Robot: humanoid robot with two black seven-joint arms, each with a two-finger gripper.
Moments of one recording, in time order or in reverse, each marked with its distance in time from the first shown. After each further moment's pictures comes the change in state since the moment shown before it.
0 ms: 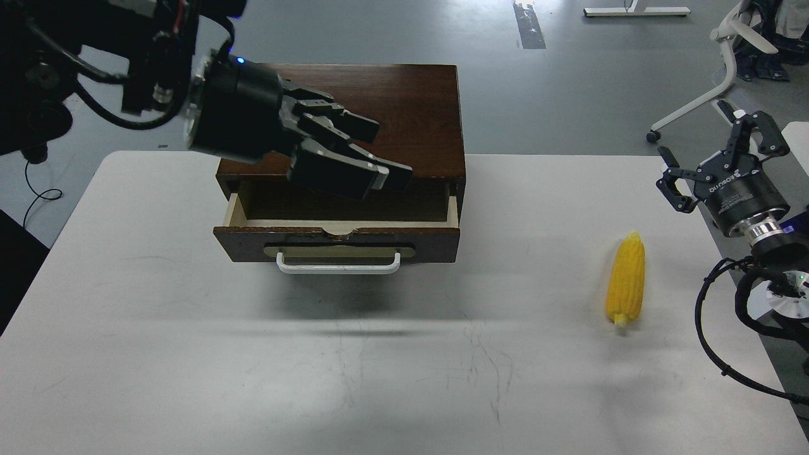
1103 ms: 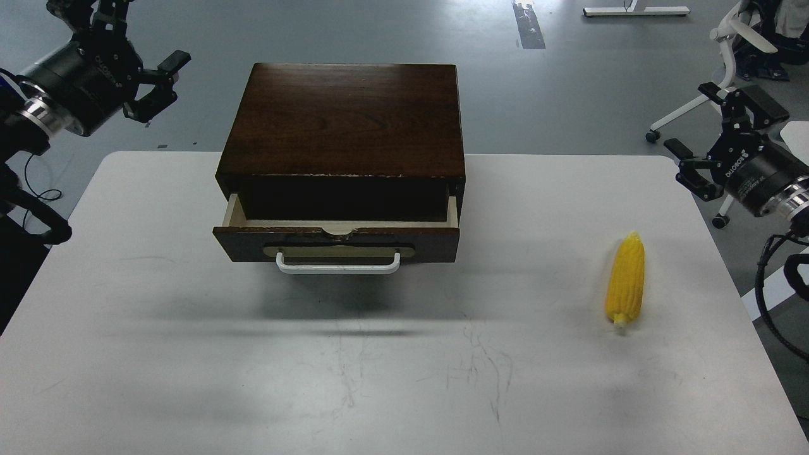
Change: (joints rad) left arm 0.623 -0.033 -0.228 0.469 -1.137 0.242 0.000; right arm 0.233 -0.194 -0.260 0.036 -0.374 0.000 0.000
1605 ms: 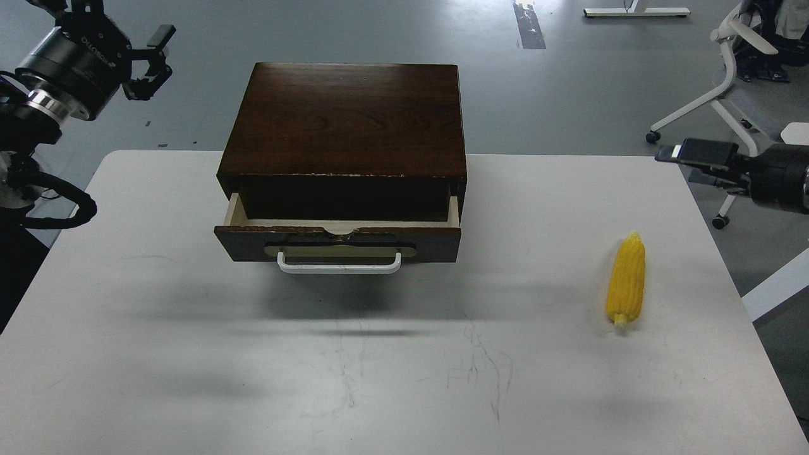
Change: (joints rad) left arm 0.100 -0.083 -0.198 0.082 -0.015 -0.015 0.000; right arm 0.268 -0.122 -0.355 0.060 -0.888 0.000 0.025
